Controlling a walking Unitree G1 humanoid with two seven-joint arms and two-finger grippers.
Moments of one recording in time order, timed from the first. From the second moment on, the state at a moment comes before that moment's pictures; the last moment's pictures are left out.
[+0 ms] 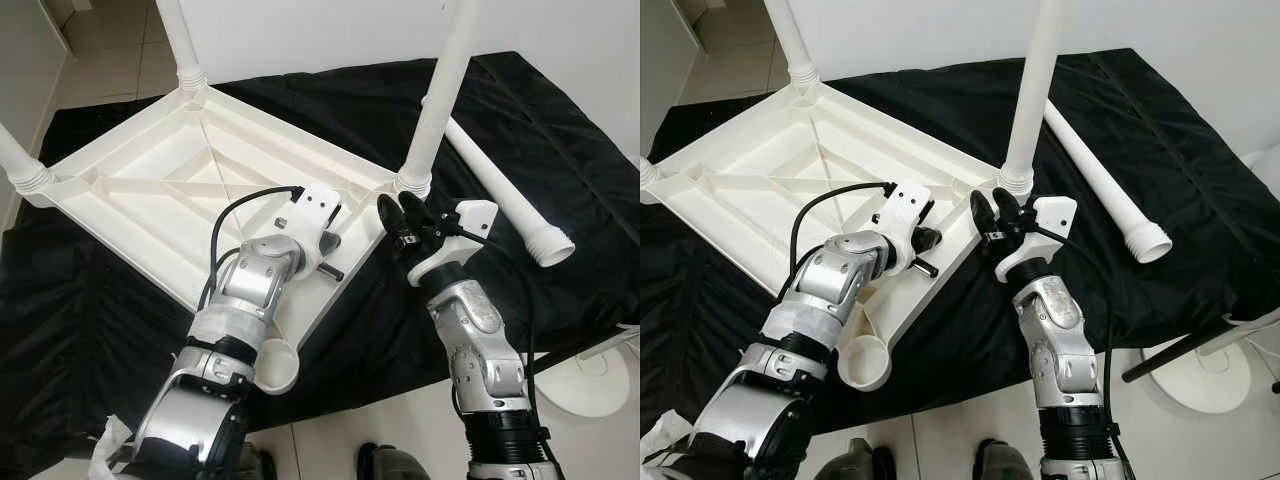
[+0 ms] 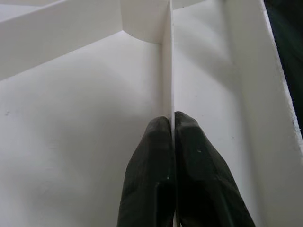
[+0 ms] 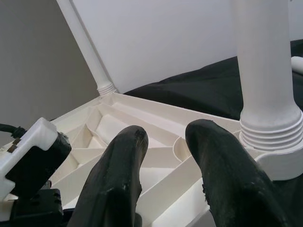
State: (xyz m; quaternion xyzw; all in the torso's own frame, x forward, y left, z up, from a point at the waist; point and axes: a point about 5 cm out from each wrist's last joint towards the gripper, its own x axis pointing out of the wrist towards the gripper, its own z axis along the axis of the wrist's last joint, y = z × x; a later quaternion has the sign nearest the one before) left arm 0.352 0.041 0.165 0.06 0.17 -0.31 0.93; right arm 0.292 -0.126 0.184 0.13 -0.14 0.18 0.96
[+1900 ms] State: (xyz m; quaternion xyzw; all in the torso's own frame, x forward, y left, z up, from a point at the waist) left arm 0.340 0.134 0.201 0.03 -0.09 -0.17 0.98; right arm 0.291 -0.167 0.166 0.03 -0.14 0.01 0.99
